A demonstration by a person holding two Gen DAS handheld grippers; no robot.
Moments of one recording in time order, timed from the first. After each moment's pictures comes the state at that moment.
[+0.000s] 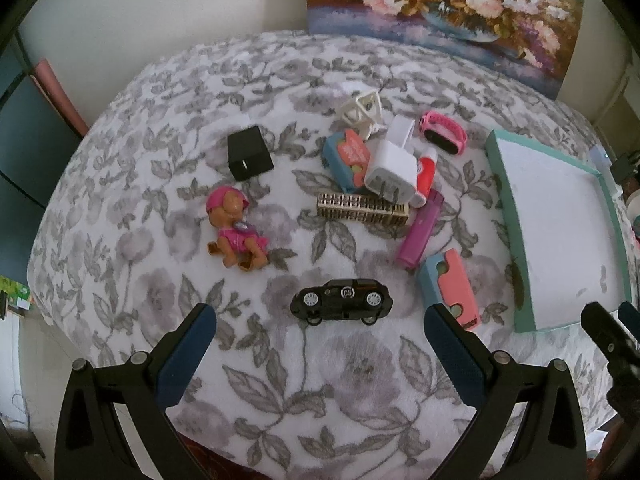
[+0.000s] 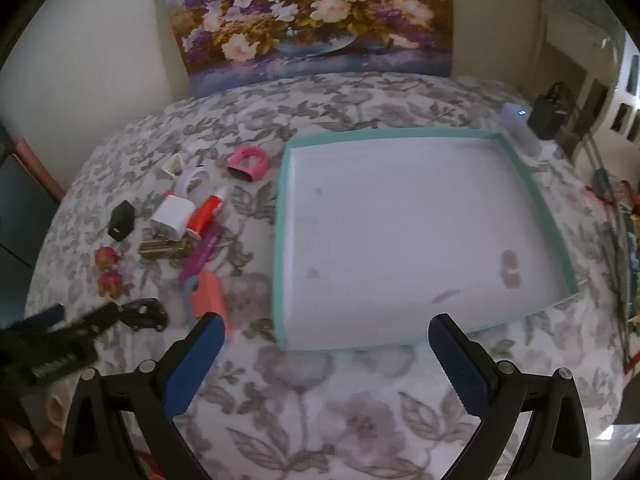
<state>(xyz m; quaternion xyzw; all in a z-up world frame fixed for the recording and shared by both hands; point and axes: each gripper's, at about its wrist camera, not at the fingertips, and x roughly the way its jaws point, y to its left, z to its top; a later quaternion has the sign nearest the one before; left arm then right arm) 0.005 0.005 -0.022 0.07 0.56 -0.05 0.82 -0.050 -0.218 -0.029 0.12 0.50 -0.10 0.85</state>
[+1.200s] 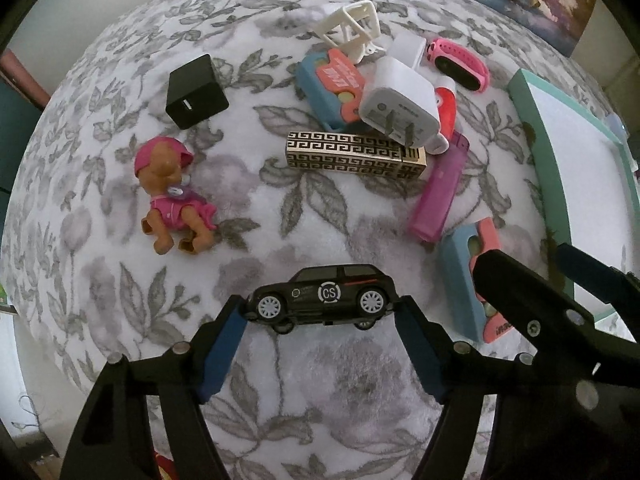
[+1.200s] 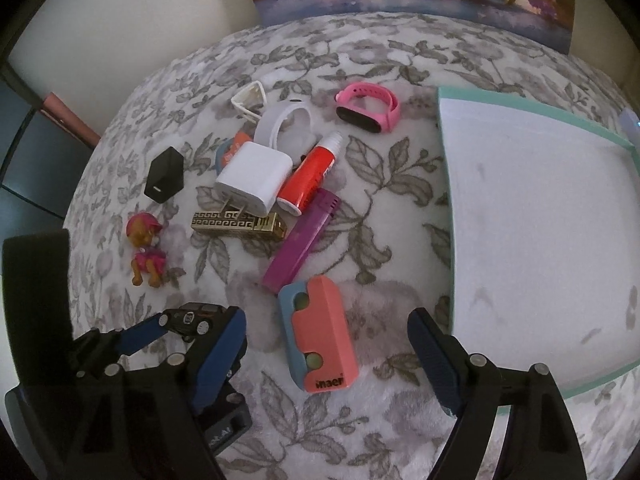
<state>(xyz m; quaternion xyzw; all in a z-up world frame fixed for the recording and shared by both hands) 0.048 -0.015 -0.095 0.07 0.64 -0.07 0.76 0.032 -0.161 -0.080 0.14 0.58 0.01 0.80</state>
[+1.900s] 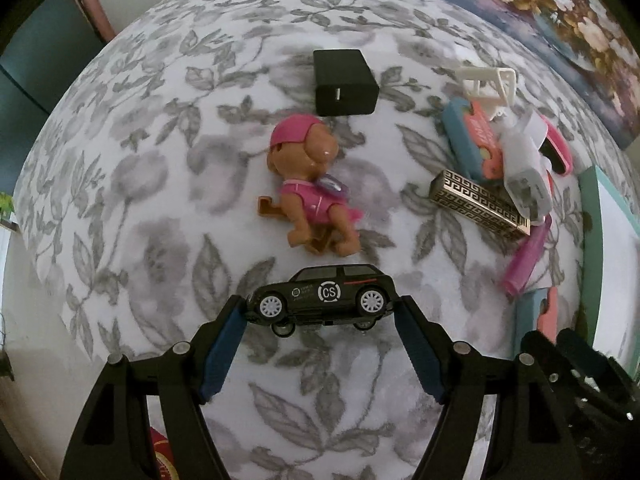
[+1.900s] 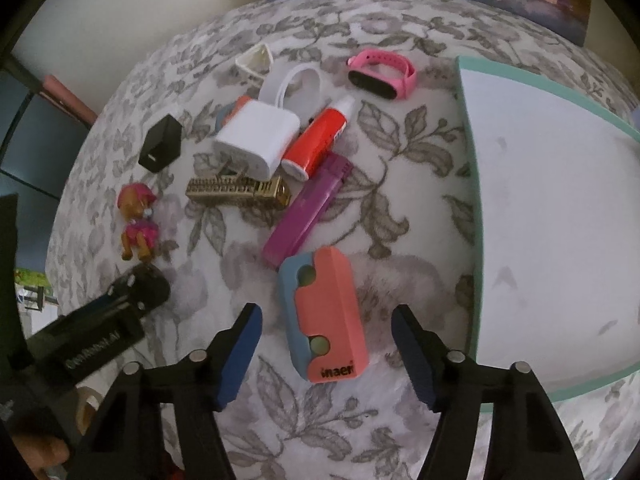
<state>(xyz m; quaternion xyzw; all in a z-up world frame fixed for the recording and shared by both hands) 0.067 0.055 -0.098 -0.02 0.63 0.03 0.78 0.029 -0.149 -0.105 0.12 0.61 0.02 0.78</state>
